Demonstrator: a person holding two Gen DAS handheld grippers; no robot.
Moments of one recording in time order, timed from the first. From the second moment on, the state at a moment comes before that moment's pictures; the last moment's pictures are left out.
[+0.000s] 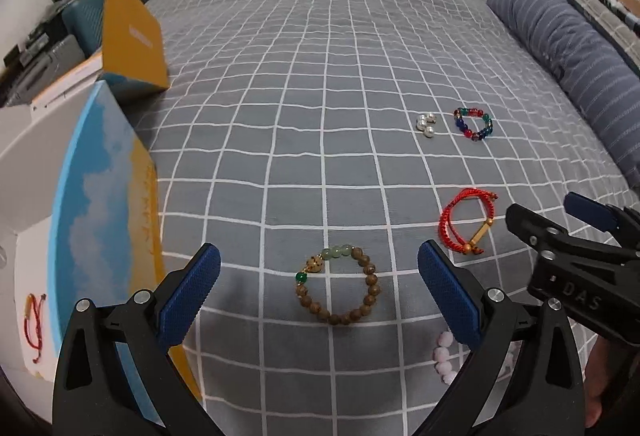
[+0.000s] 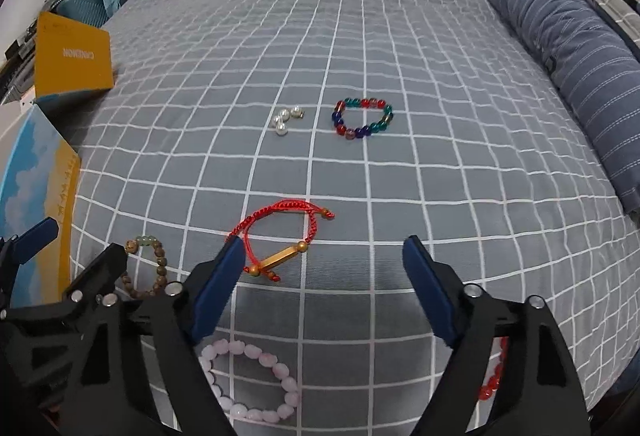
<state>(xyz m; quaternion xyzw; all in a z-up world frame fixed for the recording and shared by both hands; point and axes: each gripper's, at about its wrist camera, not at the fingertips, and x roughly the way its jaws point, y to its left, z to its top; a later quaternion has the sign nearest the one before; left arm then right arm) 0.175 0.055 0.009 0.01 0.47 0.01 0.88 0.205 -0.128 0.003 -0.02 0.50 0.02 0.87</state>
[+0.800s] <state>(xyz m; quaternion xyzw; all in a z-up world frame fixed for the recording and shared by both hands) 0.201 0.059 -0.045 -0.03 0.53 -0.04 0.85 0.236 -0.133 -0.040 0.05 0.56 0.06 0.83</state>
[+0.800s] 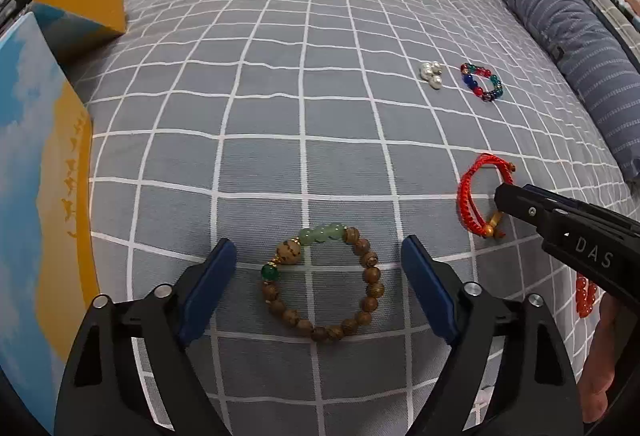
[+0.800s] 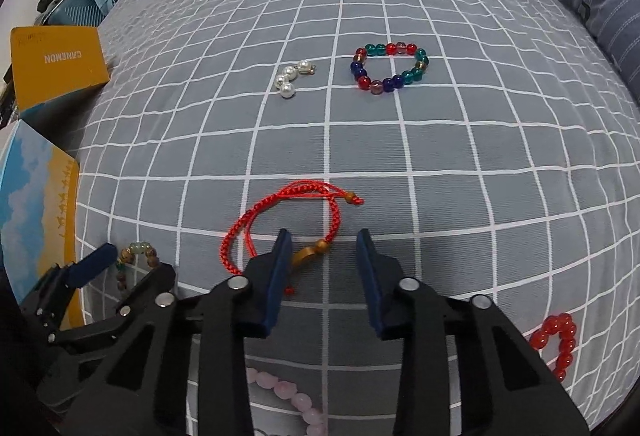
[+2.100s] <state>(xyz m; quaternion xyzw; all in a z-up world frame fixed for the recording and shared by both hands) 0.197 0.067 -0.015 -0.05 0.51 -0.04 0.86 0.233 -0.133 -0.023 0.07 0.54 0.06 0.84</state>
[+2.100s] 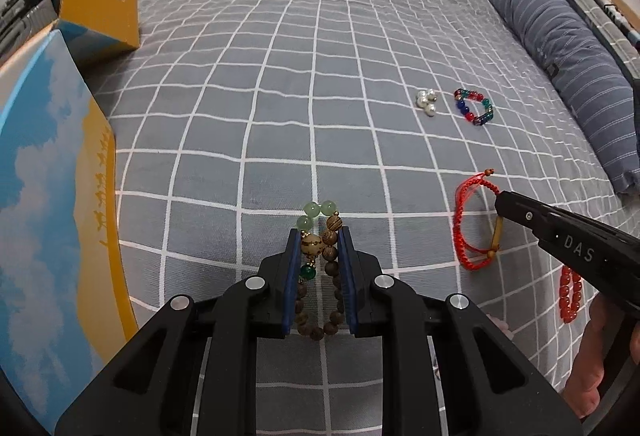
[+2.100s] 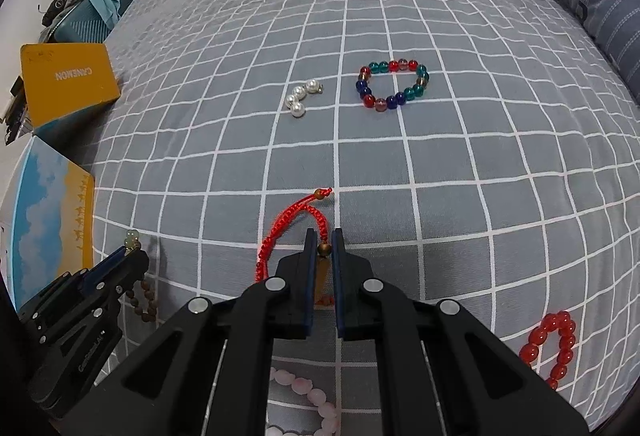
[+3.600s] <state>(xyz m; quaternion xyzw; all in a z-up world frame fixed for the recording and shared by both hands) 0.112 0.101 0.085 -0.04 0.43 -0.03 0.90 0.156 -0.092 0.087 0.01 0.42 0.08 0.90</state>
